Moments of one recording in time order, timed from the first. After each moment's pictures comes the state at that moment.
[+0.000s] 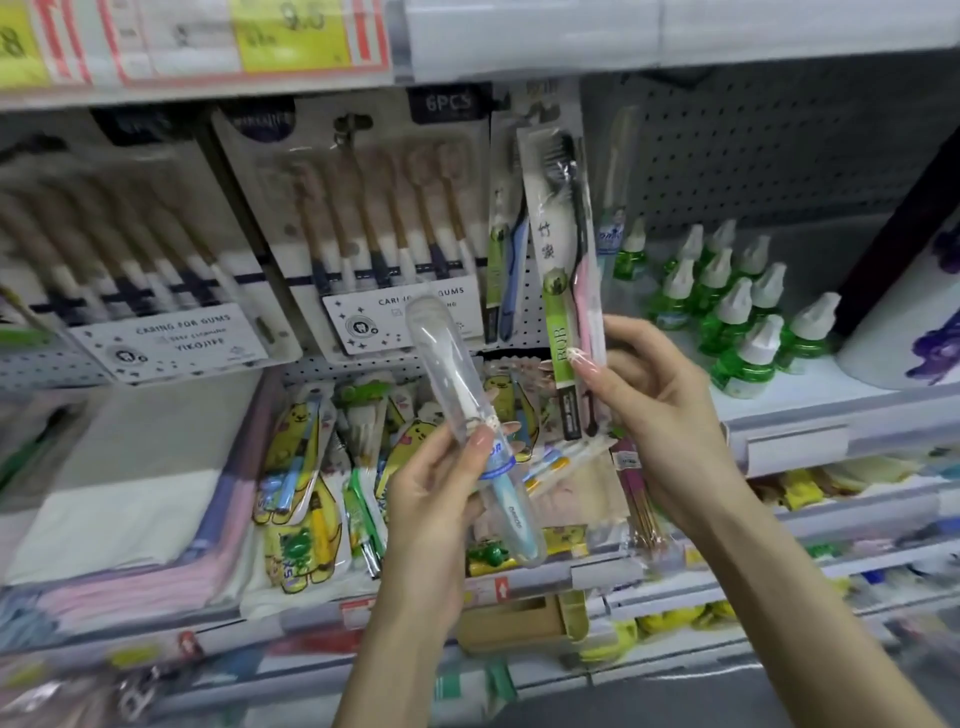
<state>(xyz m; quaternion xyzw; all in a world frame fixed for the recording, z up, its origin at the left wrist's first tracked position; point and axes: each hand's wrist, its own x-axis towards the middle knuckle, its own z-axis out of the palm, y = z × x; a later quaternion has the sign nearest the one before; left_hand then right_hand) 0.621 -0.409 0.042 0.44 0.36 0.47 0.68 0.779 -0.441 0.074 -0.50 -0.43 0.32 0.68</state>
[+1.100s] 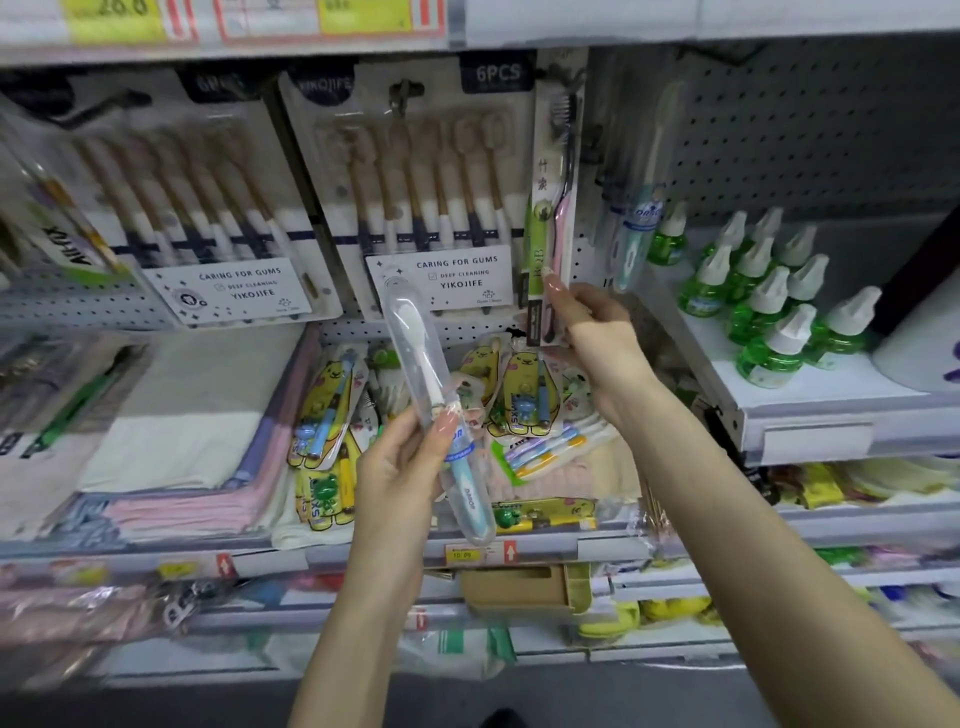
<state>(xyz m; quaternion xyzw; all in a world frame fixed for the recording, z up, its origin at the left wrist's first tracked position) 0.590 -0.427 0.046 0.47 0.41 0.51 0.59 0.775 -0.361 0.057 -0.58 -0.33 0.40 0.63</state>
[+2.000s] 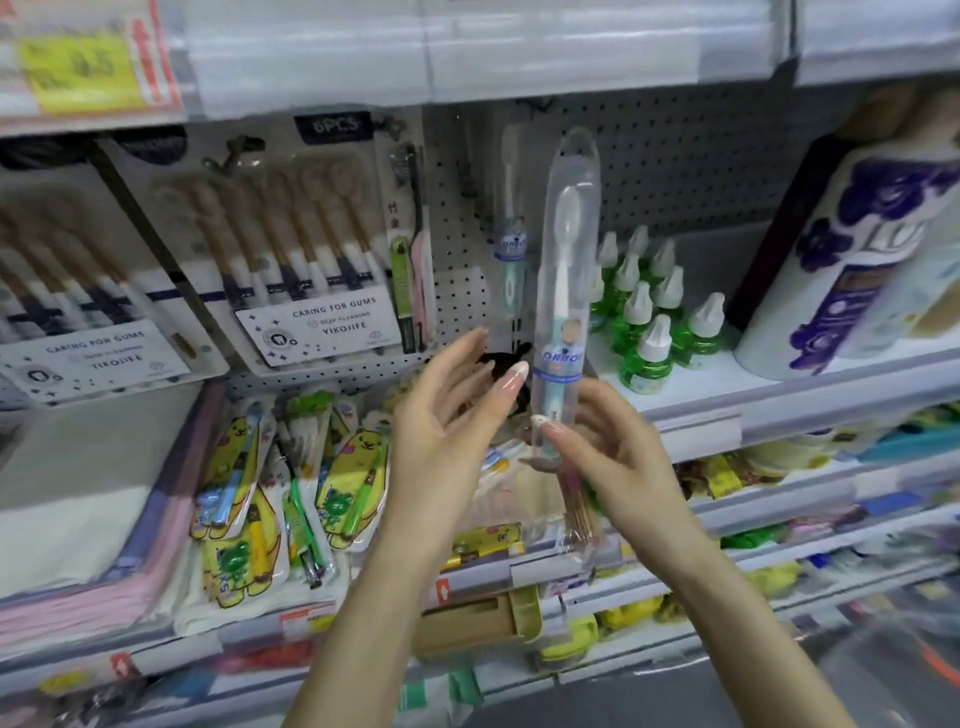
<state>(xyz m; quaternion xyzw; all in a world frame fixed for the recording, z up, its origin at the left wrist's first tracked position) 0.690 -0.432 0.086 0.60 0.31 0.46 0.58 0.818 -0.493 0.046 -0.51 -0.46 0.34 0.64</state>
